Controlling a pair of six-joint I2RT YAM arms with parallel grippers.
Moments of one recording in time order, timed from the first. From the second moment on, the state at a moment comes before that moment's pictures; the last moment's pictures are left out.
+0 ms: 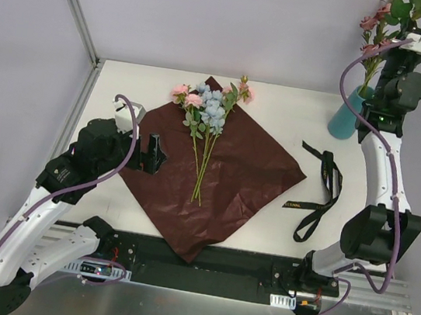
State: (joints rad) left arm -0.49 0.72 0.99 -0.76 0.02 -0.27; right arm -0.07 1.54 1.53 0.63 0.13 -0.12
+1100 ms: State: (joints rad) left arm -0.46 0.71 0.98 -0.76 0.00 -0.29; right arm -0.10 1.59 1.34 0.19 0.23 0.15
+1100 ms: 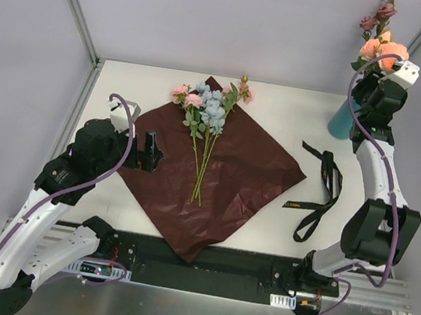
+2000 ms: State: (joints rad) left arm -0.45 0.72 0.97 -0.76 -0.03 -0.29; right arm 0.36 1.13 0.88 -0.26 0.07 0.95
